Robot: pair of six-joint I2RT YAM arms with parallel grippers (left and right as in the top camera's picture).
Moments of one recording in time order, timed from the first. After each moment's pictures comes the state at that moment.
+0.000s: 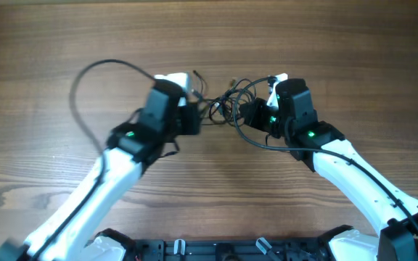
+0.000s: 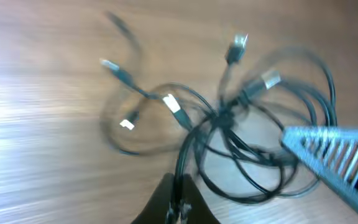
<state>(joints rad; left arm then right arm) -0.45 1.29 0.93 -0.45 0.05 -0.50 0.40 1.42 0.79 -0.11 -0.29 0.75</state>
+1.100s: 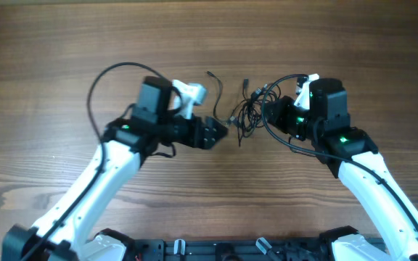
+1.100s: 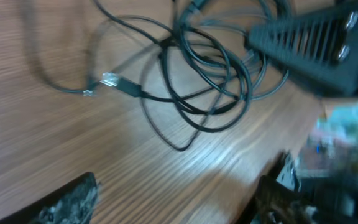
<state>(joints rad) -0.42 1.38 0.93 -0.47 0.62 -0.27 0.24 1.25 0.79 -0.29 -0.41 0.82</state>
